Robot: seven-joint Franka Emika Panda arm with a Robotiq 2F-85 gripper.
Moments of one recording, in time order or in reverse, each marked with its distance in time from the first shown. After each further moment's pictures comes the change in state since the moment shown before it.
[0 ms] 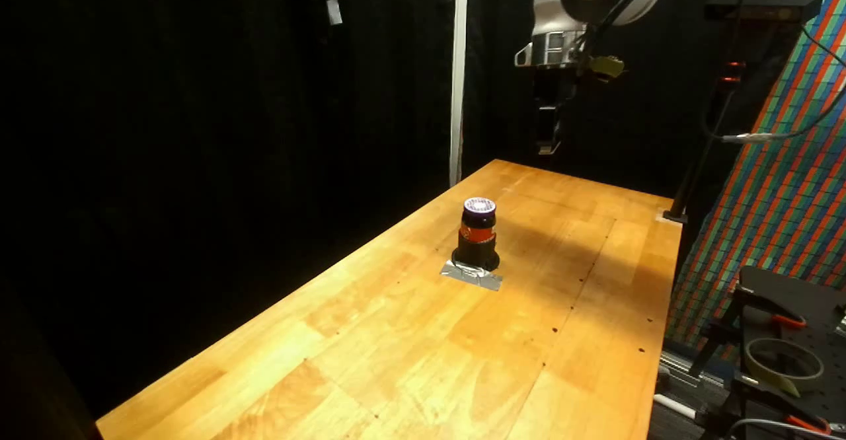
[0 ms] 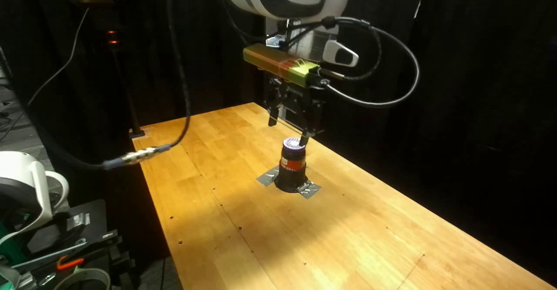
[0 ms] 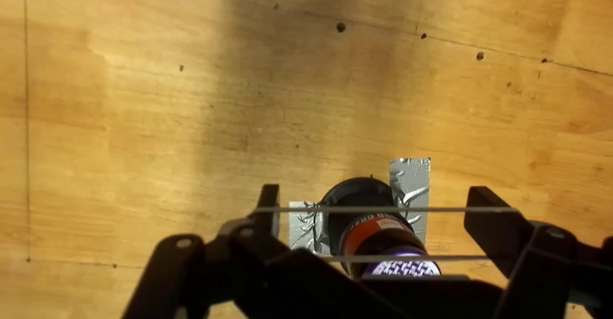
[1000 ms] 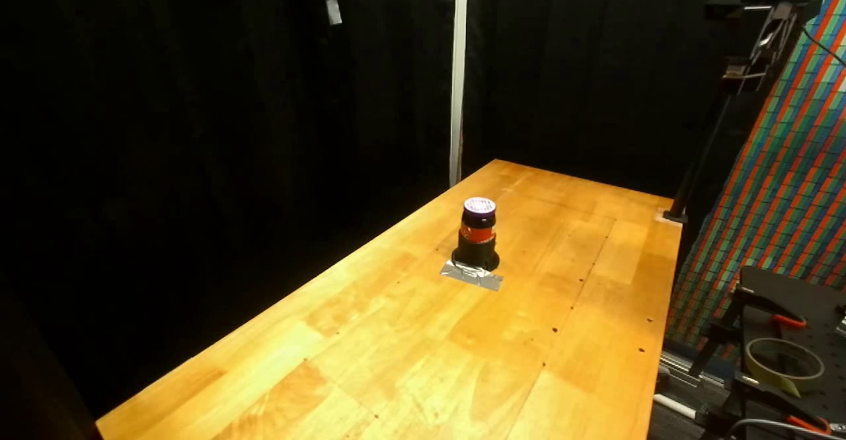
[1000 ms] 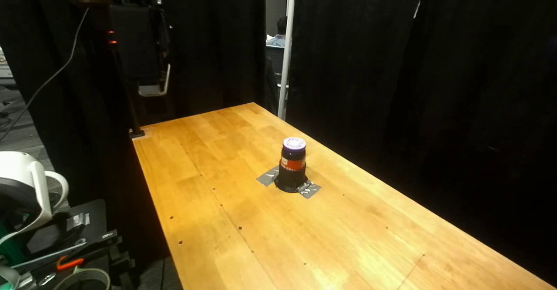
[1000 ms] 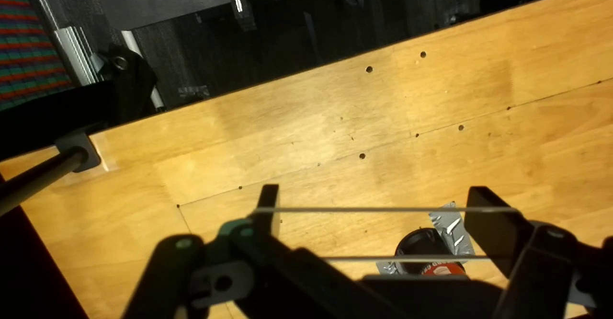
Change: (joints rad) arm -0.099 -0.913 -0.036 -0.602 -0.050 -0.193 0.369
